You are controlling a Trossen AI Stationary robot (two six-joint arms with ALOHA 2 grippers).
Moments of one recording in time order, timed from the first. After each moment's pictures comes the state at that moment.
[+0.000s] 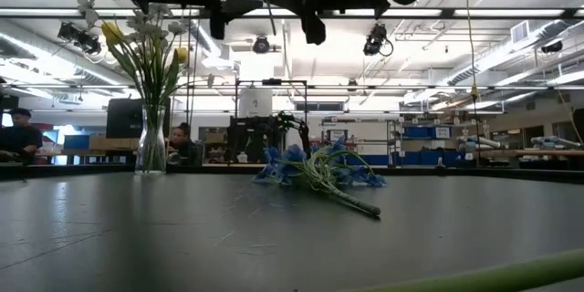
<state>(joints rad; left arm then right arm) 0.53 1.14 0.80 0.45 0.33 -0.45 -0.40 1.70 1.32 0.35 -0.44 0.50</state>
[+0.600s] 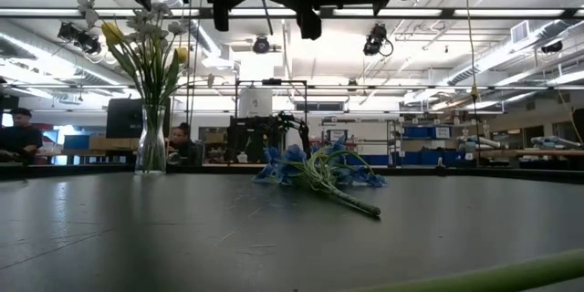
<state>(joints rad) 0.50 1.14 0.80 0.51 0.34 -0.41 -0.34 1.70 1.32 0.33 -0.44 0.42</state>
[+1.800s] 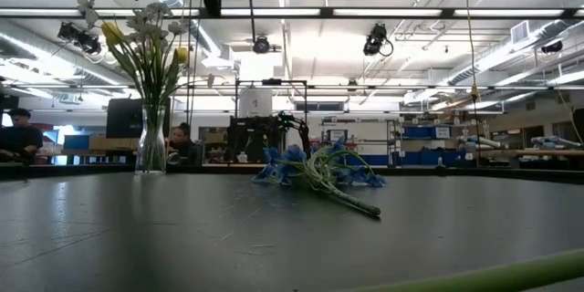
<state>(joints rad) 0.48 1.04 0.80 0.39 0.39 -0.22 -0.14 1.01 1.32 -0.36 -0.03 0.12</state>
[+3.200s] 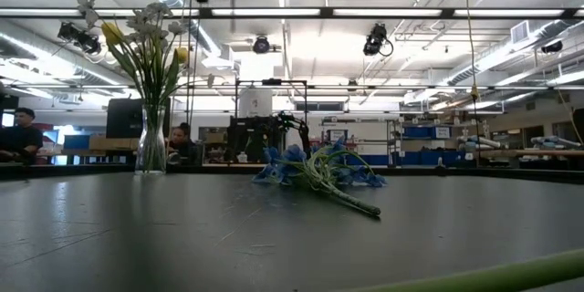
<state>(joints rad) 0.43 0.92 0.85 0.13 0.40 -0.14 -0.17 0.68 0.97 -0.17 -0.02 0.12</state>
